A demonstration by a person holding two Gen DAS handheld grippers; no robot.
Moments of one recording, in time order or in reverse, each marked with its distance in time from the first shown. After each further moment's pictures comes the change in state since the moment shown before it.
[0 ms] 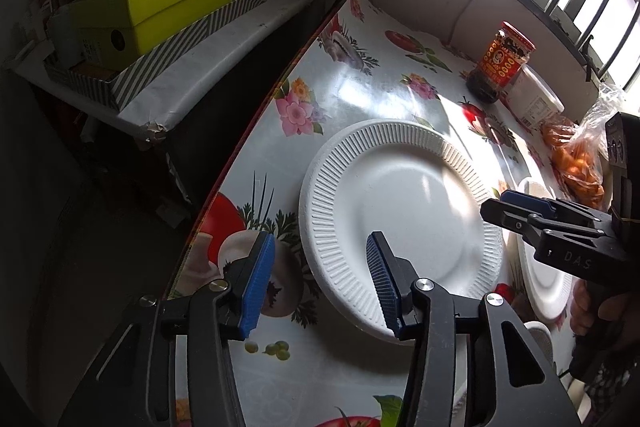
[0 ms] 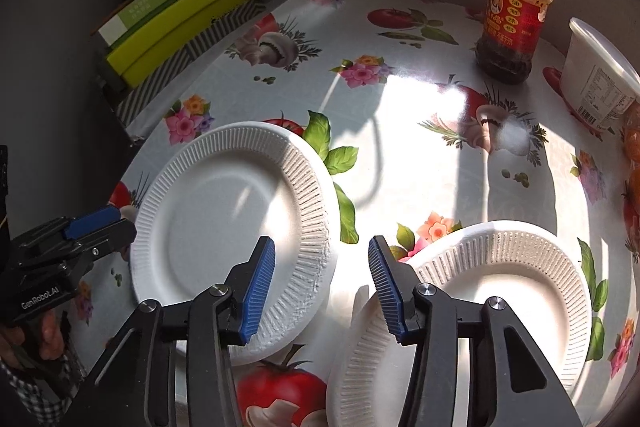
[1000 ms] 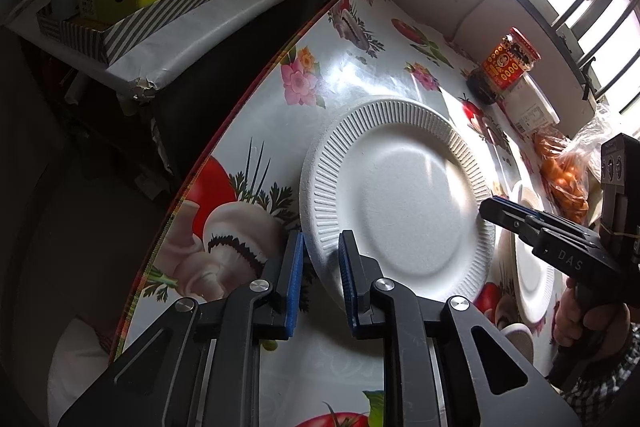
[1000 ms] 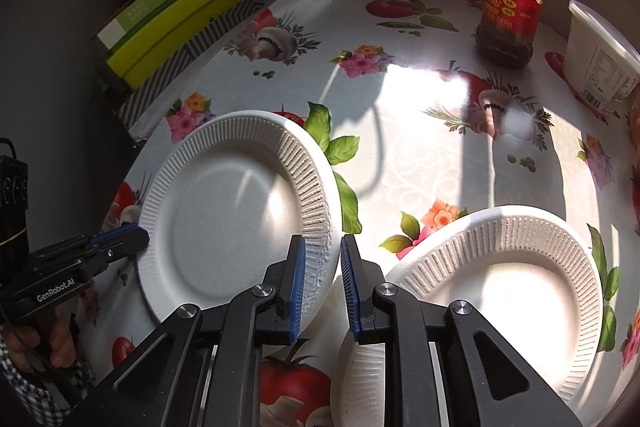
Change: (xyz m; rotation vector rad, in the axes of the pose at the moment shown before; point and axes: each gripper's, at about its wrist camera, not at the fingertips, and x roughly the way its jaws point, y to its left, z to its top) left arm 0.010 0.011 -0.007 -0.087 0.054 -0.080; right arm 0.001 -0.004 -0.004 0.035 0.010 0.031
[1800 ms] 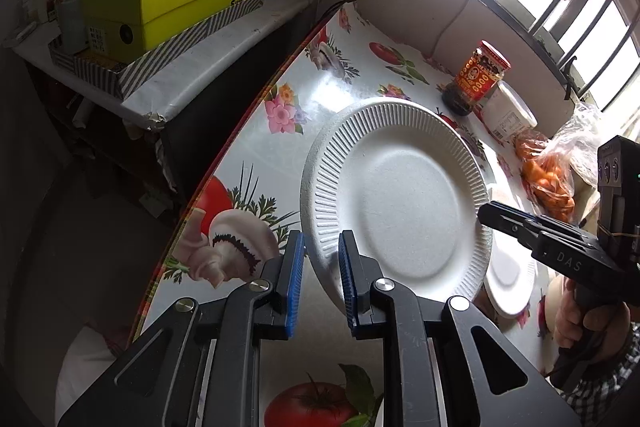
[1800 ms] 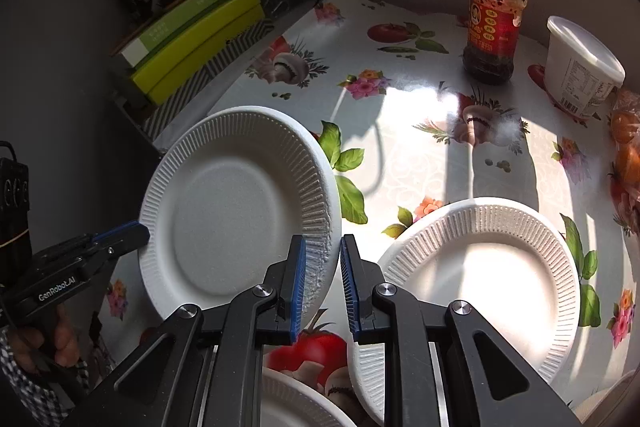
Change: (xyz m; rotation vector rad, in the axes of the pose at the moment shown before) left arm -0.044 -0.015 -0.006 0.043 -0.070 -0.006; right arm -0.046 0.007 -0.009 0.008 -0.053 0.017
